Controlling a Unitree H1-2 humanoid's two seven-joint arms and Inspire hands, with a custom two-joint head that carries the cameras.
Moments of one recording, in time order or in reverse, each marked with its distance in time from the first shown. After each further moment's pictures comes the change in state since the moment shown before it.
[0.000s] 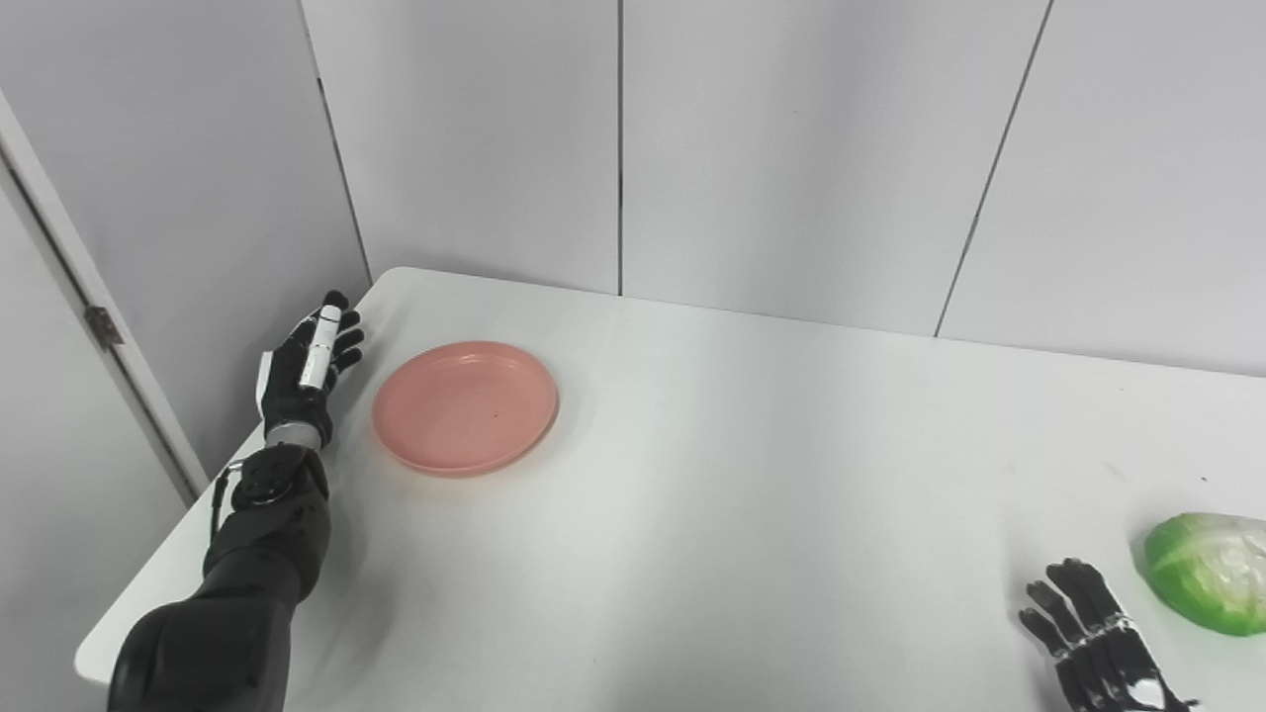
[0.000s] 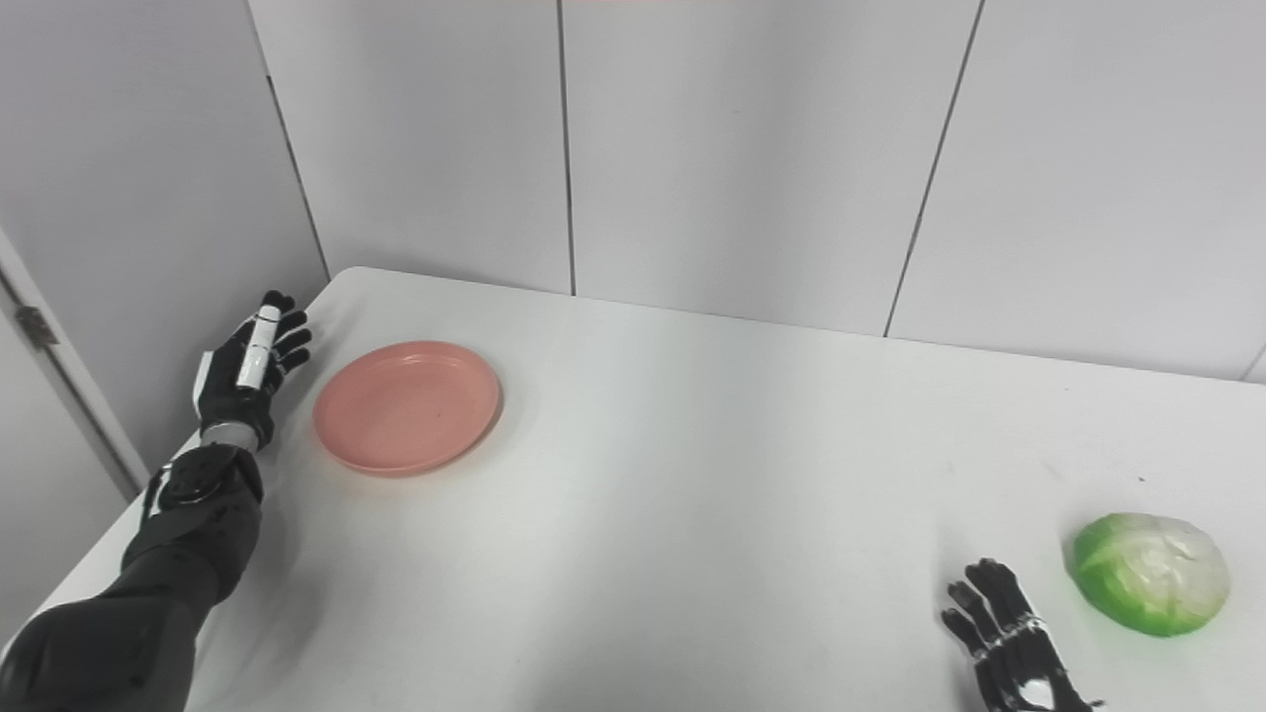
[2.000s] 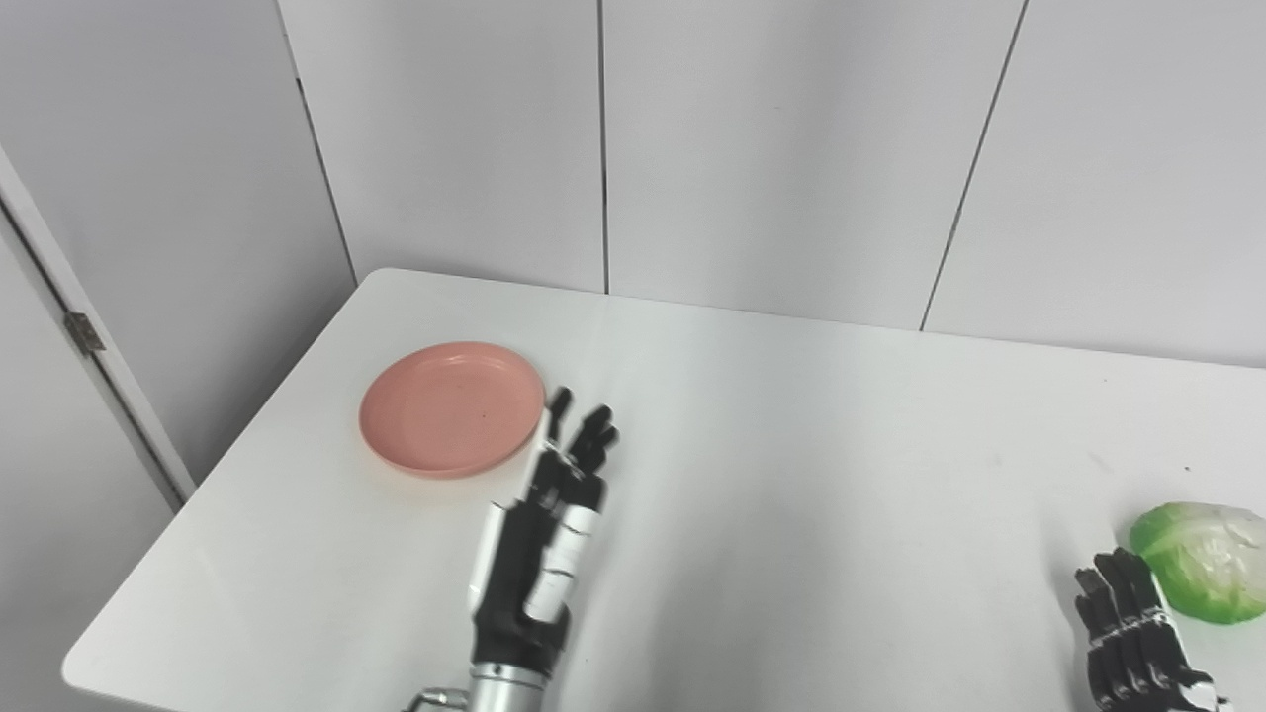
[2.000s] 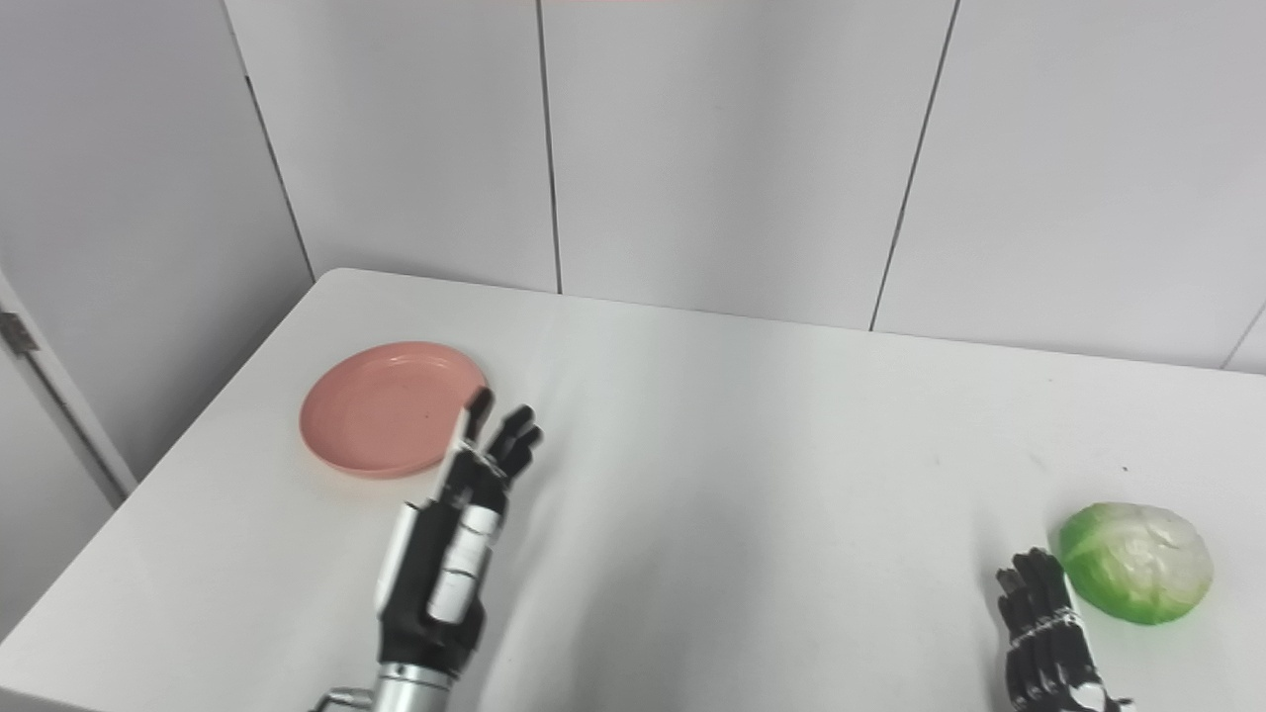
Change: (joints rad) left arm 0.816 -0.507 -0.325 -1.574 0.244 0.183 0.168; right arm -0.059 0.020 -0.049 0.098 0.021 -0.034 0.037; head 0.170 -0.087
